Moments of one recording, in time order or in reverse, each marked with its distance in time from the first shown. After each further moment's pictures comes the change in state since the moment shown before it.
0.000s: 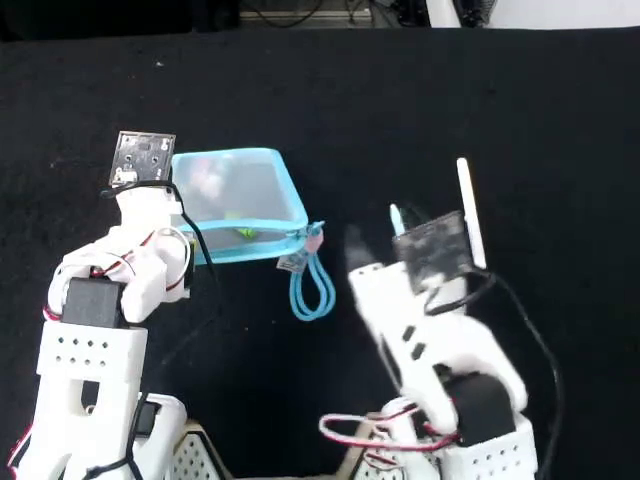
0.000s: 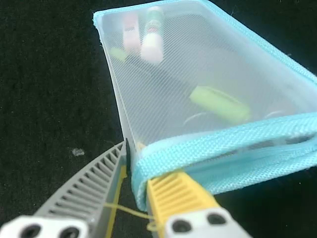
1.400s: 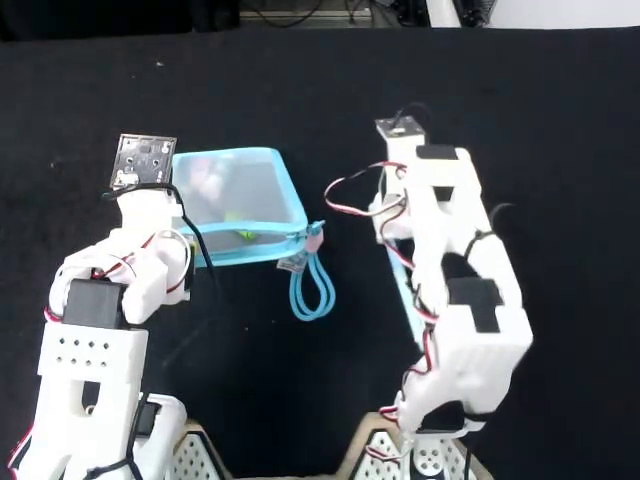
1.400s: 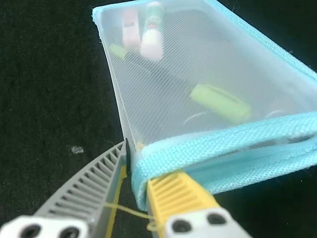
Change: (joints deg) left arm 0.0 -0.2 1.1 0.0 0.0; right arm 11.8 101.6 -51.8 13.5 5.0
